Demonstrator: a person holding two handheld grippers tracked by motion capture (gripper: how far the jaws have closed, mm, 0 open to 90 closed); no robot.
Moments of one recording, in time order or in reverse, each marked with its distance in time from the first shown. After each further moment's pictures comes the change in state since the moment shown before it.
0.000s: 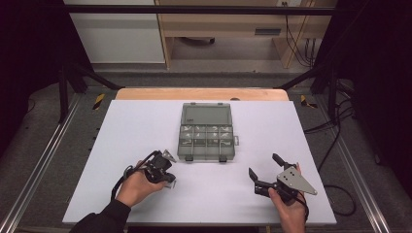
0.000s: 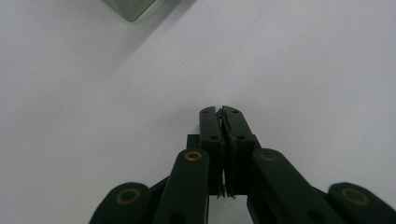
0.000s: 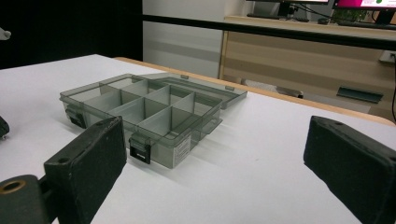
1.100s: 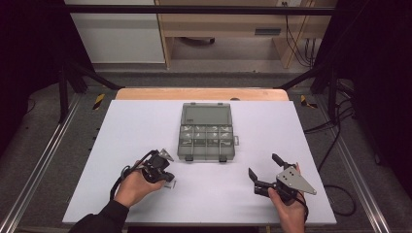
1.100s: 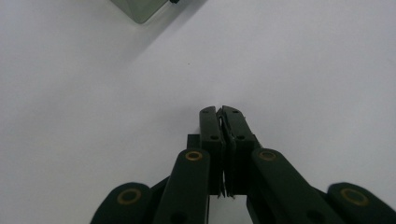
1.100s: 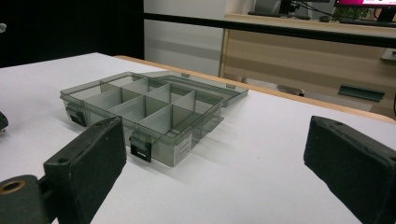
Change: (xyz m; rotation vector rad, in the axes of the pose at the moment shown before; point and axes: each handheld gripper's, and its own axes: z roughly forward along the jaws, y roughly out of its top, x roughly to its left) left arm 0.004 -0.003 -0.006 -0.032 -0.004 -0.021; right arm 0.000 -0.001 0.001 0.005 0.002 0.003
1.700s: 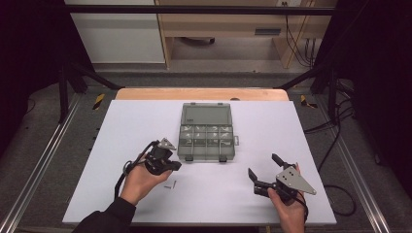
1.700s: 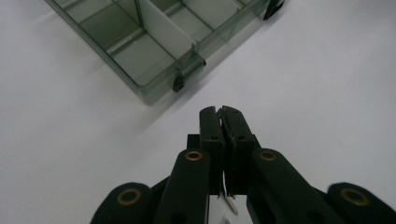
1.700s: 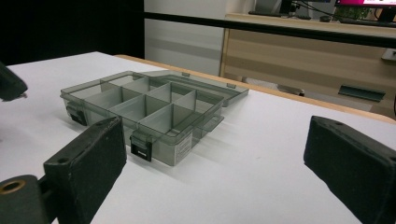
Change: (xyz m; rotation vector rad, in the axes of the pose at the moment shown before) left arm -0.009 0.029 -0.020 -0.192 0.022 -0.068; right arm 0.000 0.000 0.000 0.001 0.003 -0.006
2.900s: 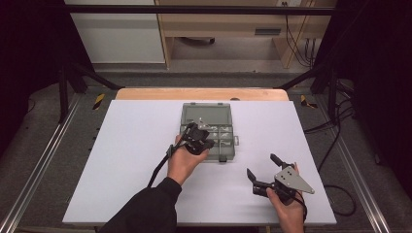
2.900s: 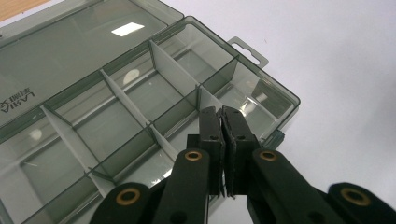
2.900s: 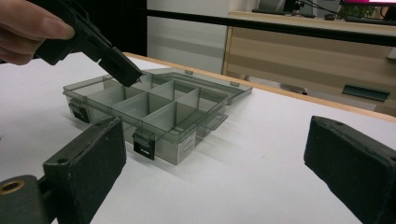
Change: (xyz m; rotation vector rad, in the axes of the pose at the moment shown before) left arm -0.029 0.088 0.064 -0.135 0.066 0.021; right arm 0.002 -0.001 0.003 0.010 0.010 -0.004
